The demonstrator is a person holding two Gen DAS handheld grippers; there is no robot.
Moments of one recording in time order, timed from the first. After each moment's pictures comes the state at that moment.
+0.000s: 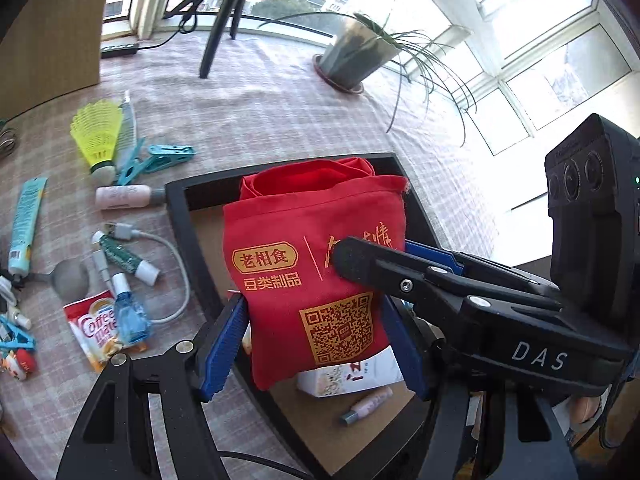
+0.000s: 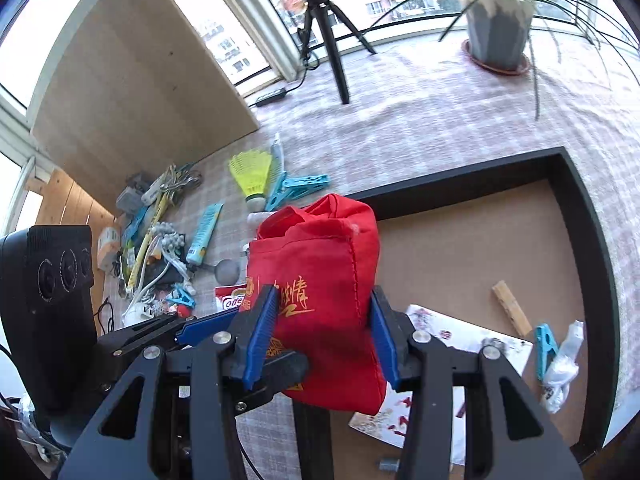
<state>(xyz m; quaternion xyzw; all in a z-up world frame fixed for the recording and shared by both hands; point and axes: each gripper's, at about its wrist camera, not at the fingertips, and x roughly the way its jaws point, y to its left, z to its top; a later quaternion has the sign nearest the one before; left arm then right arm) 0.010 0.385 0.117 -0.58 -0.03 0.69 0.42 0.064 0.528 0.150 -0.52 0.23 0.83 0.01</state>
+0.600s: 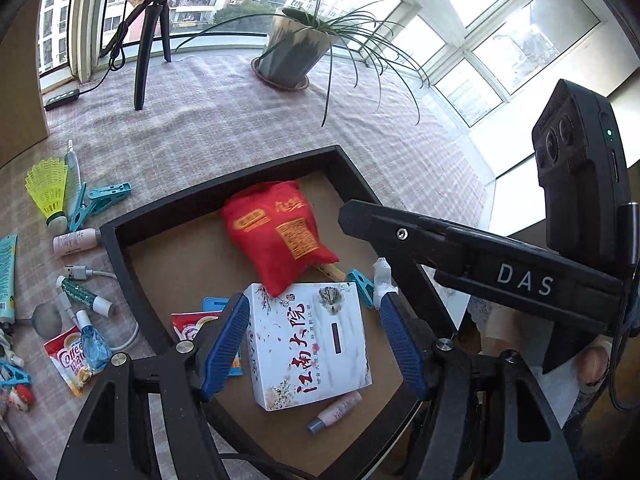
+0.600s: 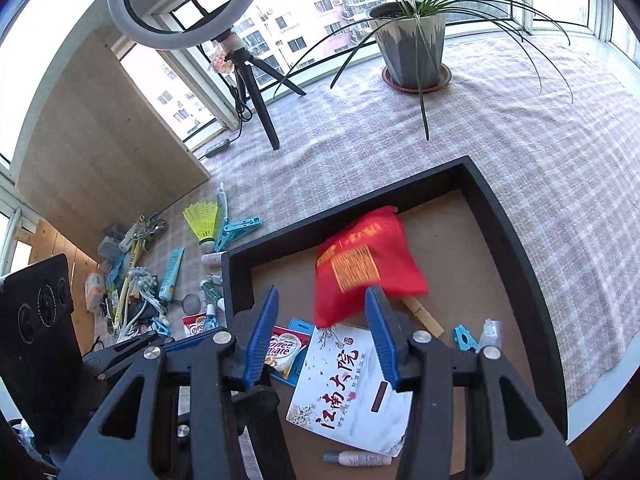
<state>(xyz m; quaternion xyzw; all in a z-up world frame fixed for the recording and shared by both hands) 0.038 0.423 0.146 -0.55 0.01 0.69 0.46 0.088 0.582 0.175 -0.49 0.24 0.84 0.06</state>
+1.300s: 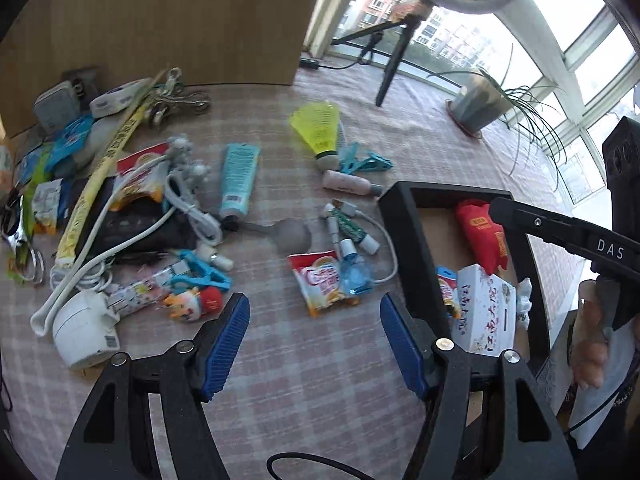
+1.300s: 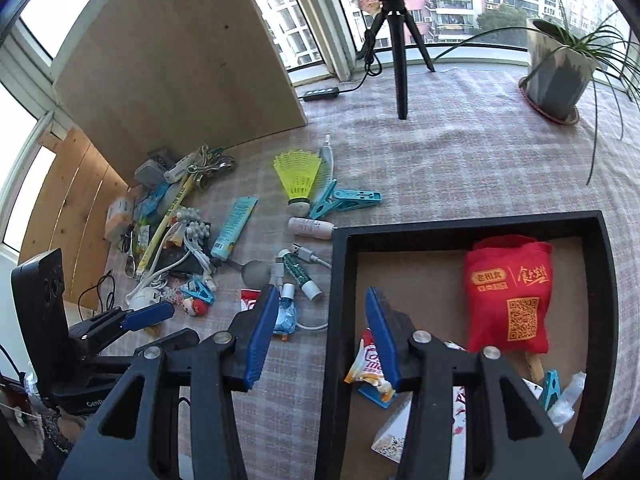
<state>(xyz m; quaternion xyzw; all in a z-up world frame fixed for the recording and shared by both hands) -0.001 0.210 0.105 -0.57 -0.04 0.79 0.24 0.015 0.451 0.157 -0.53 0.13 0.83 -0.07</state>
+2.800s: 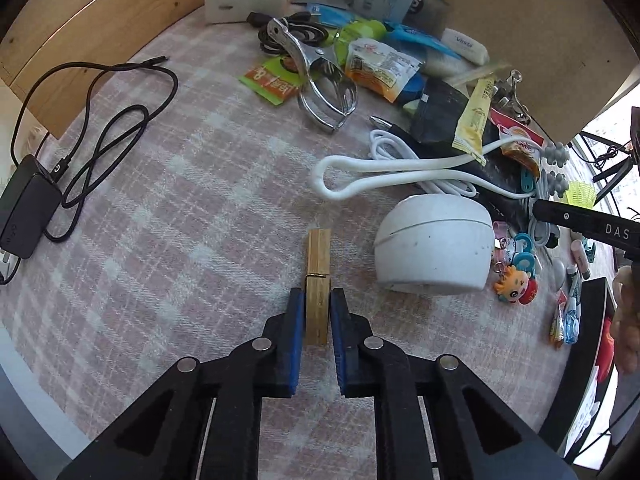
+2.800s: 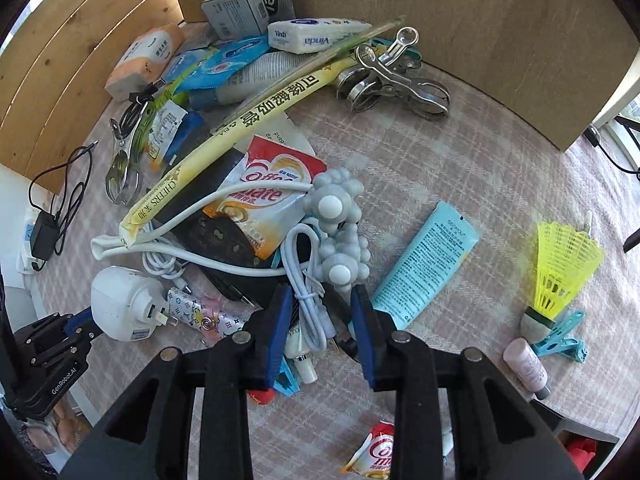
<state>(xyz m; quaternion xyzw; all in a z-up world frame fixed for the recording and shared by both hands) 0.039 0.036 0.014 -0.60 -0.16 0.78 -0.06 -0.109 0.226 0.050 -0.63 -0.10 0.74 -0.22</state>
